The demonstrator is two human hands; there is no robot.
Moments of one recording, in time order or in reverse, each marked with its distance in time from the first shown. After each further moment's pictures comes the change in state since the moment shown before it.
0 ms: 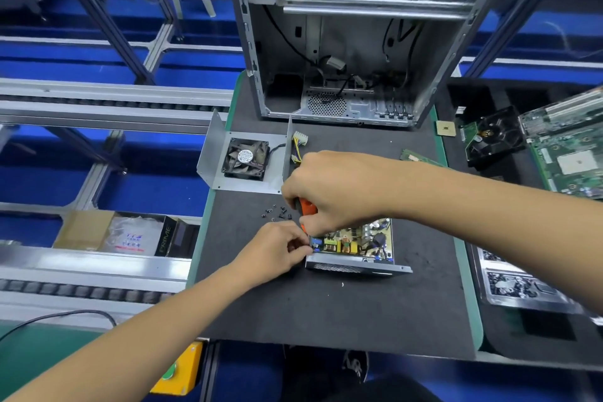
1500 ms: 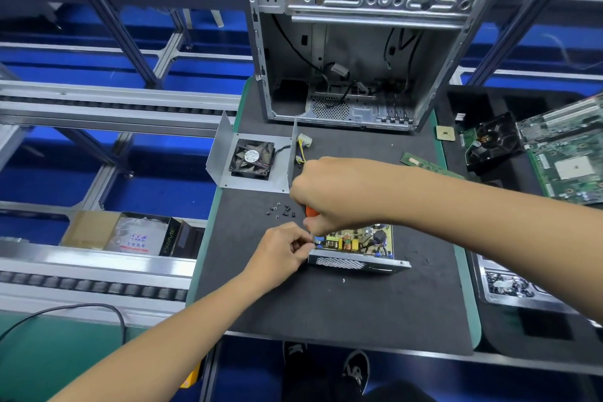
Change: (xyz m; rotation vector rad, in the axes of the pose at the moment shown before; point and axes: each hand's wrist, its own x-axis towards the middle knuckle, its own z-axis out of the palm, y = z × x) left_hand -0.013 0.005 0.019 -0.171 0.175 -0.087; right_hand -0.005 -0.016 0.001 -0.240 -0.059 0.042
